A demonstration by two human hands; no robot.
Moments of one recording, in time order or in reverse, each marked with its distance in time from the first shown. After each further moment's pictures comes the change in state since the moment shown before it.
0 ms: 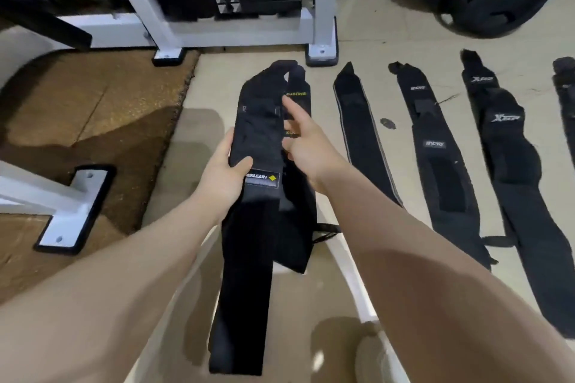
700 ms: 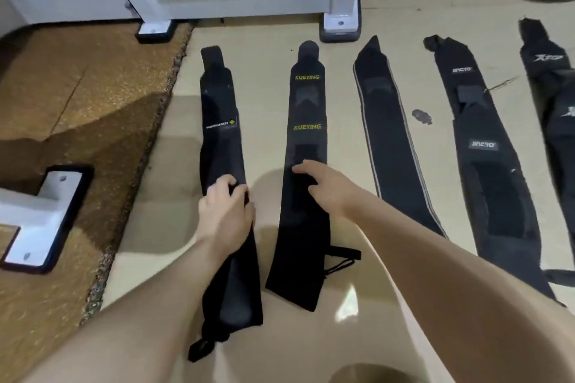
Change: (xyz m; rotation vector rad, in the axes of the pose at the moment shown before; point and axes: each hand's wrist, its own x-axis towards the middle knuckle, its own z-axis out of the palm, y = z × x) left_hand 0.062 -0.121 0.004 1.131 0.003 0.021; right_hand 0.064 0.099 -0.042 -0.666 -0.201 0.188
